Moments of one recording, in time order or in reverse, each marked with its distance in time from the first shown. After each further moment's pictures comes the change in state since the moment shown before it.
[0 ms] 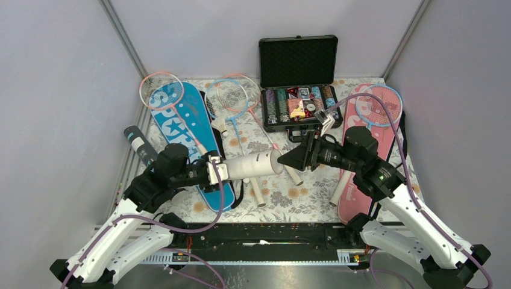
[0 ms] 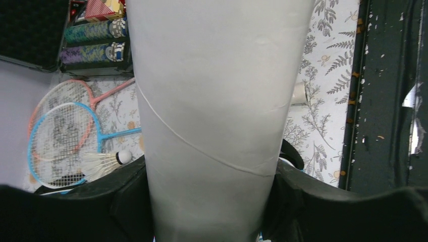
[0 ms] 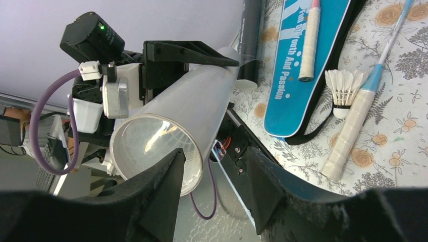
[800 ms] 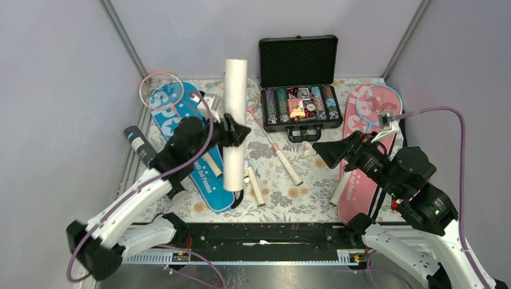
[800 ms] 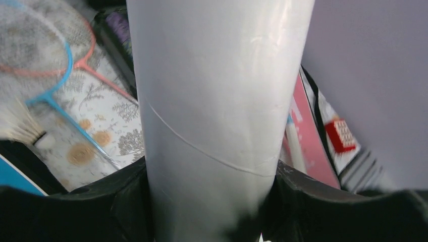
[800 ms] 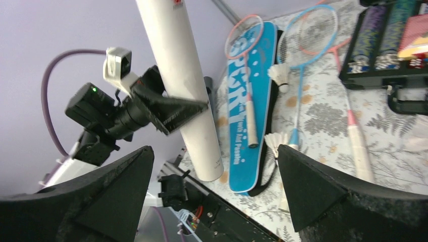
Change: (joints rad) left arm -0.013 0.291 0.108 0.513 -0.422 -1.143; right arm 0.004 -0.230 0.194 -0.294 0.505 -0.056
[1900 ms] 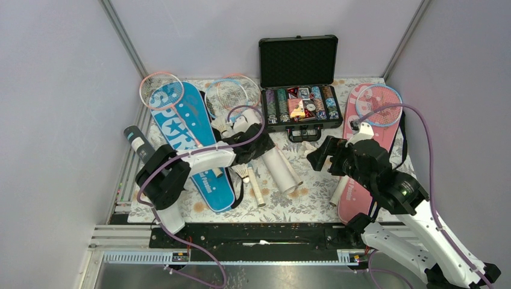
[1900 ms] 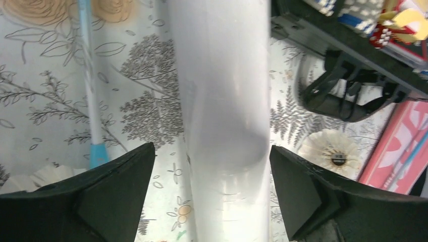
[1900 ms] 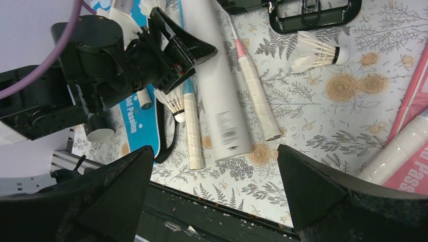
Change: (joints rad) left arm -0.157 0.787 0.139 -0.043 -0.430 -0.747; right arm 0.001 0.097 -0.144 -0.185 0.157 -0.051
